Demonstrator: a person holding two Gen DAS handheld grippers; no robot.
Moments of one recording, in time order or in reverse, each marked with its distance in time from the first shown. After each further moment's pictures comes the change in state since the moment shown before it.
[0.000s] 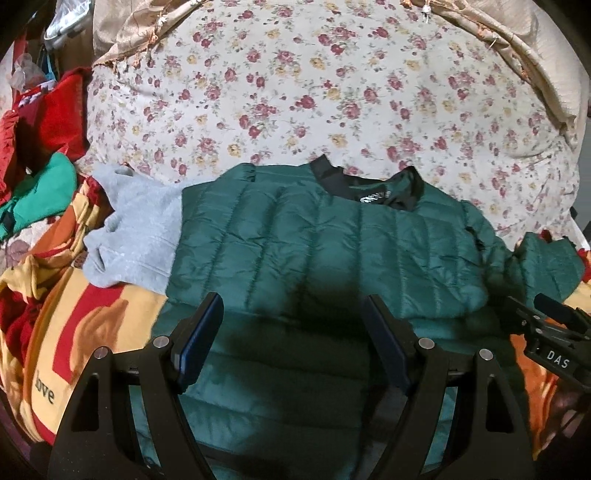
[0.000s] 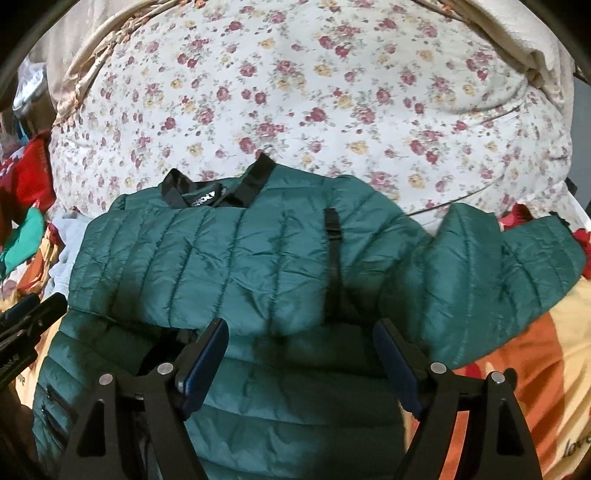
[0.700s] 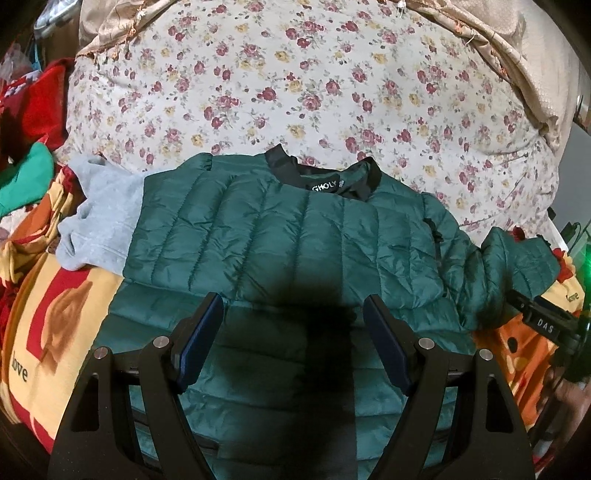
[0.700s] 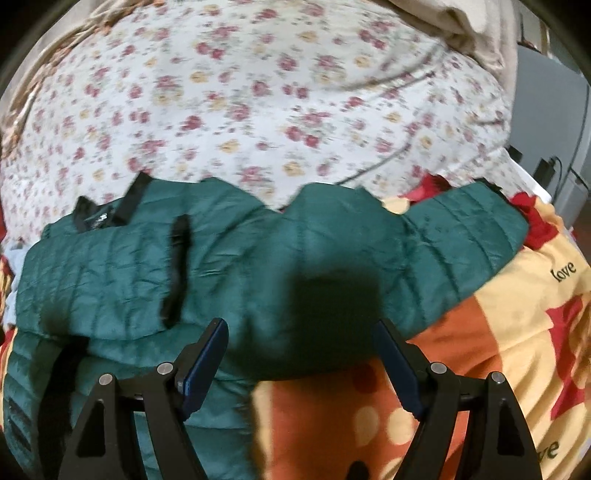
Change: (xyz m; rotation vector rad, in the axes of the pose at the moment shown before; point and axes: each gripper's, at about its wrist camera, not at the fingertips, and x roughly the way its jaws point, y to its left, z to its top) left arm -0.008 -0.036 -0.007 -0.018 0.031 -0.083; right arm -0.003 -0.123 -0.005 0.121 0.008 -0.170
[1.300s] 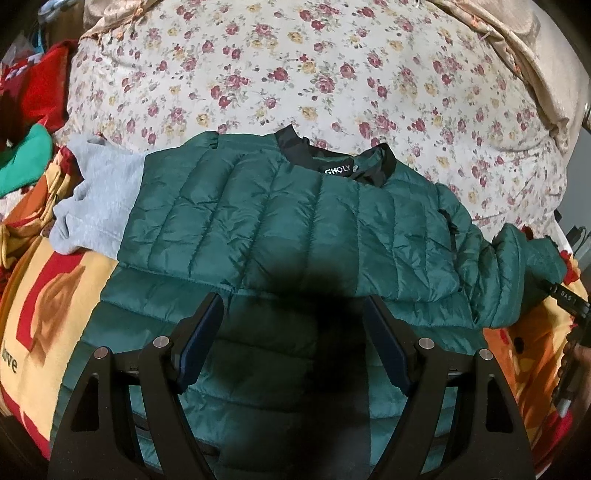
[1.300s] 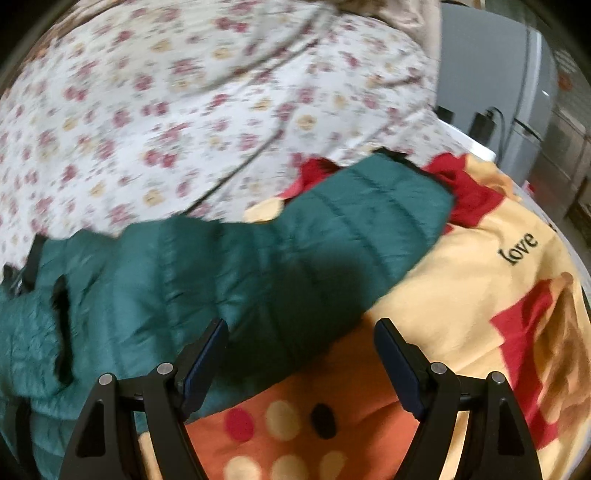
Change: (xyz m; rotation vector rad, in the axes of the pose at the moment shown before) left arm 0.020 0.013 -0.008 -0.041 0.034 -0.004; right arm 0.029 -0.121 0.024 0.201 0.012 -0.170
